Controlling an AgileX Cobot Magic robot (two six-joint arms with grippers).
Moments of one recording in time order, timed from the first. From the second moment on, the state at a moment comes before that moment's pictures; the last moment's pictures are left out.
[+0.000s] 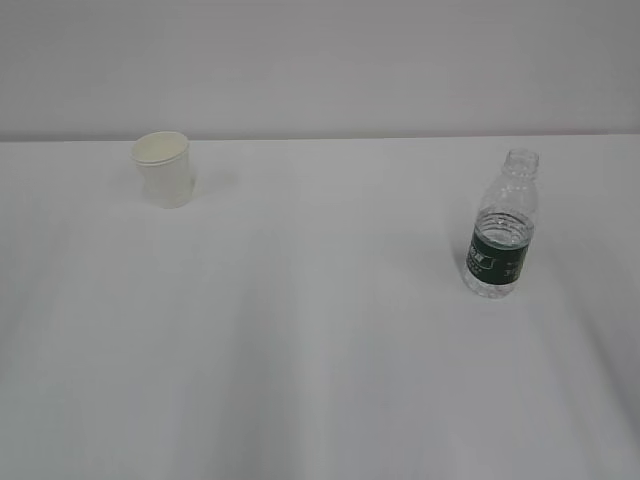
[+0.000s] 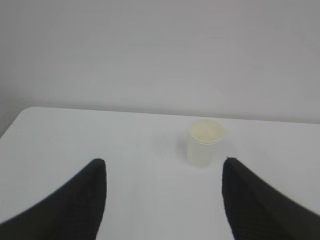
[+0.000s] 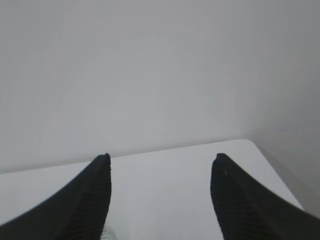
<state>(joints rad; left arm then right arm) -0.02 0.76 -0.54 -0.06 0.09 -0.07 -0.12 0.61 -0.50 0.19 0.07 -0.16</state>
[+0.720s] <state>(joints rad) -0.04 1.06 -0.51 -0.07 -0.27 -0.07 0.13 0.98 -0.46 0.15 -0.24 -0.15</state>
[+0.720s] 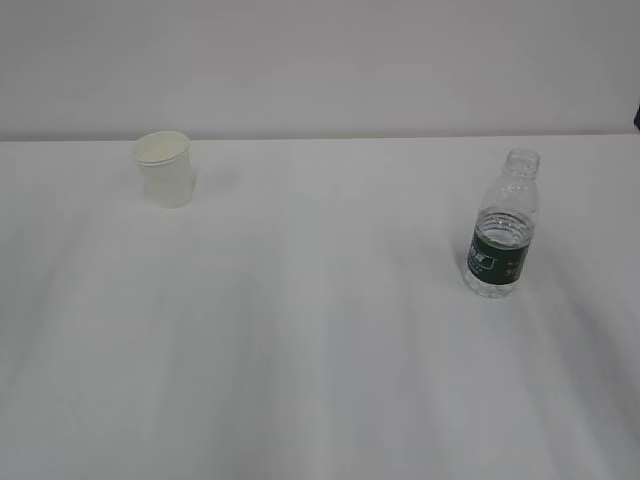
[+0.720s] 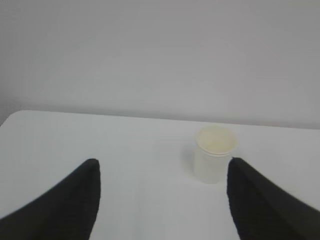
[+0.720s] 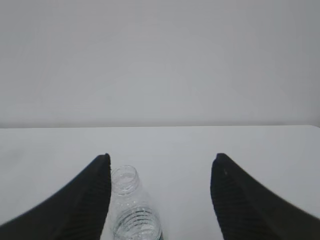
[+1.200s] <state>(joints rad) -0.16 1.26 -0.31 -0.06 -0.73 -0.07 0.13 1.08 -0.24 0.15 -0.61 -0.07</state>
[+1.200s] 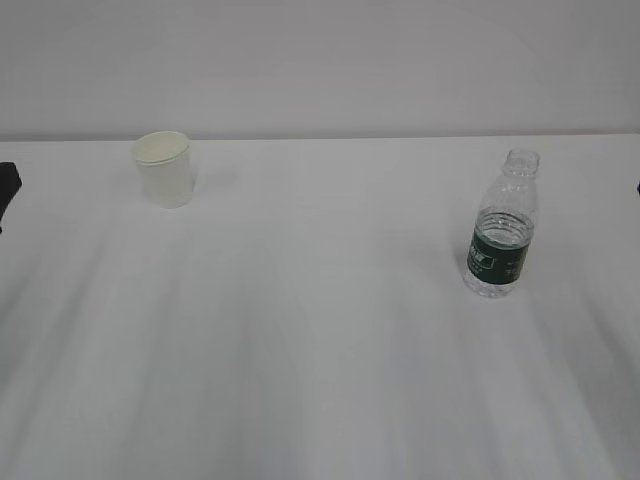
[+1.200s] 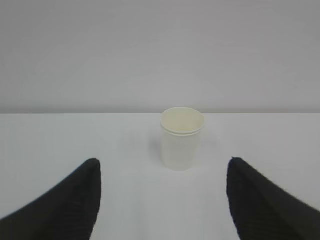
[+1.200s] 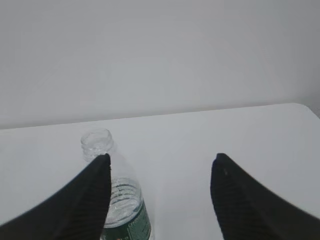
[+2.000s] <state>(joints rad) -0.16 1.73 -0.29 0.20 -1.14 -0.13 0.13 1.69 -0.17 -0.09 -1.13 0.06</state>
